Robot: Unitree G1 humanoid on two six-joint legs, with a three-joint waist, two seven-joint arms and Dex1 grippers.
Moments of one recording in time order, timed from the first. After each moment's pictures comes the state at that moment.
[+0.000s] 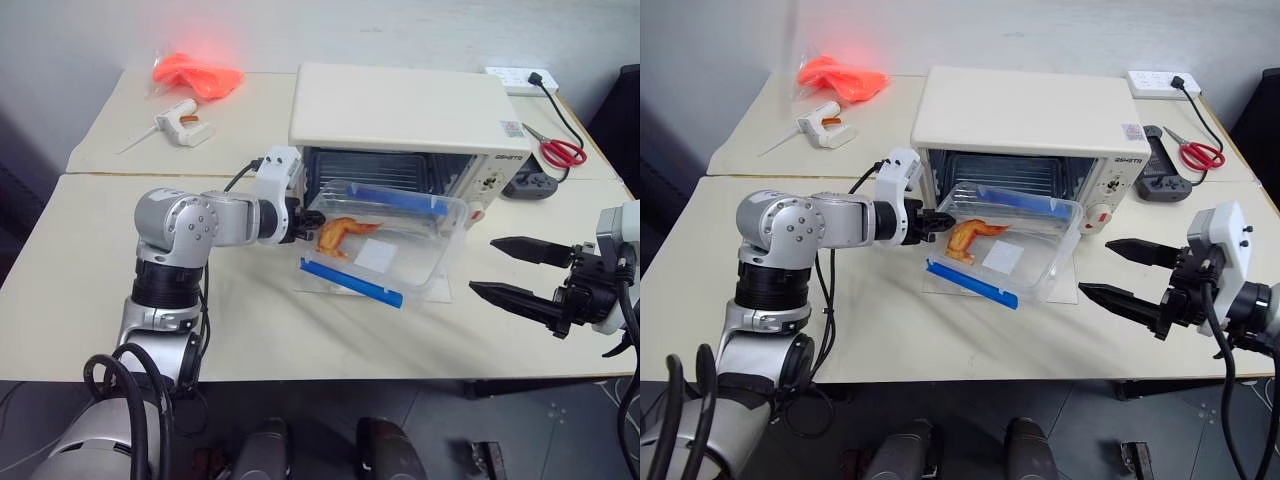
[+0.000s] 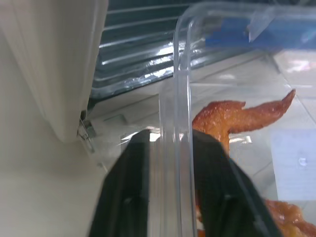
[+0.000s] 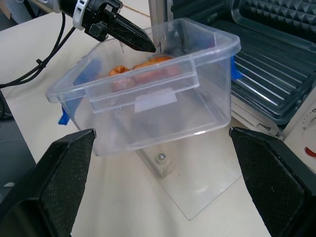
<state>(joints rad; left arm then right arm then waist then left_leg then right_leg) -0.98 0.34 0.01 0.06 -0.70 1.38 -0.05 -0.01 -0.95 -0.60 -0.51 0.93 0.82 0.92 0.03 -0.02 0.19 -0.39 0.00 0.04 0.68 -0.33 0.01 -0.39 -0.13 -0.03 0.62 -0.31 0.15</state>
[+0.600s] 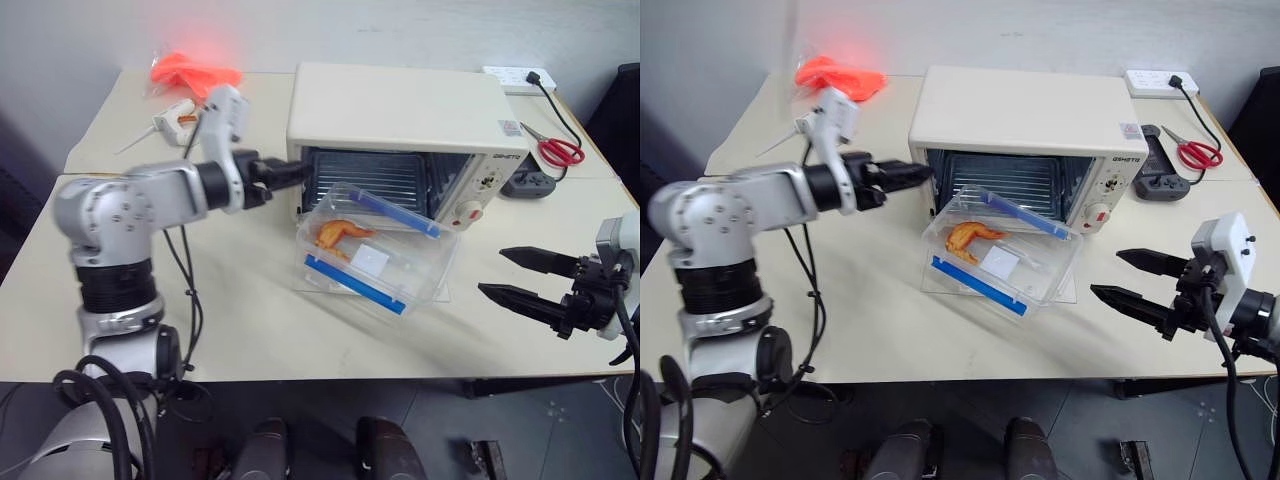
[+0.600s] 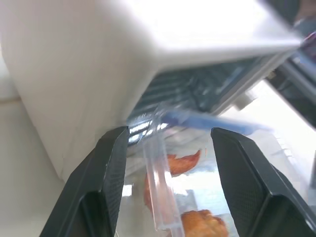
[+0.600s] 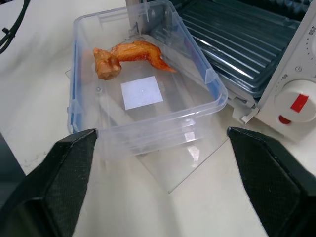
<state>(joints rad) -0.96 0.50 0.26 -0.07 -0.80 1.31 -0.39 0.05 -0.95 -0.63 -0.49 0.92 0.81 0.92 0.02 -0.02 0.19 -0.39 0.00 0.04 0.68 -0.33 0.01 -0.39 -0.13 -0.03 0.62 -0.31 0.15</state>
